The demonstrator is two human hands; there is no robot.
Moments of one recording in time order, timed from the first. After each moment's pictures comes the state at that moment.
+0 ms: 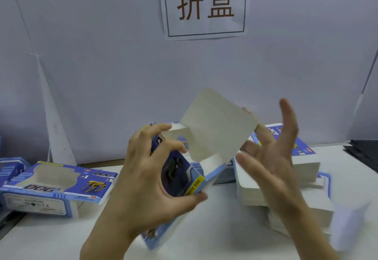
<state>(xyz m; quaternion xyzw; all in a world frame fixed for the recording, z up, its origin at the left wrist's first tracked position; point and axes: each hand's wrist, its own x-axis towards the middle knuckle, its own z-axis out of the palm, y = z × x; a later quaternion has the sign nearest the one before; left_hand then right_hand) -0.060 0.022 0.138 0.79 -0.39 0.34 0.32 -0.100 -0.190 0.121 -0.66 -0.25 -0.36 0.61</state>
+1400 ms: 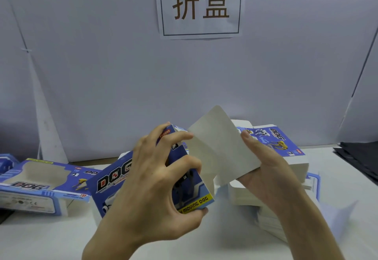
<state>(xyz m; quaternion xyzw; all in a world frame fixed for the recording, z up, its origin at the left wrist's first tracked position) -0.074 0.004 0.137 0.78 -0.45 0.36 0.23 -0.104 -0.202 0.138 -0.46 -0.04 -0.11 0.88</state>
